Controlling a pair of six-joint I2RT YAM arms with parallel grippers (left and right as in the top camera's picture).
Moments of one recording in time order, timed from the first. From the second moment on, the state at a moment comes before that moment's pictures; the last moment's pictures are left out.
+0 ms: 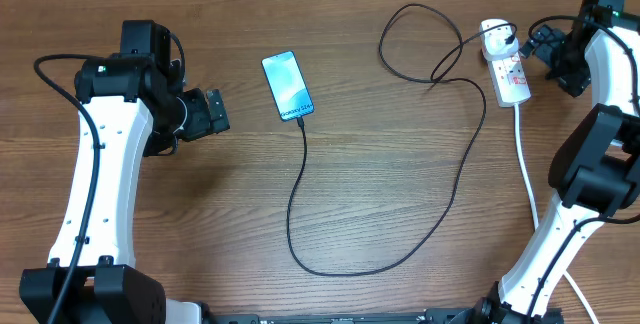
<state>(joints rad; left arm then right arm) 0.02 1.61 1.52 -1.30 0.09 -0.31 -0.36 2.34 2.06 -0.97 -0.03 0.41</state>
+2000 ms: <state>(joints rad) 0.02 1.61 1.52 -1.30 0.09 -0.31 -0.36 2.34 1.90 -0.77 -0.06 0.49</state>
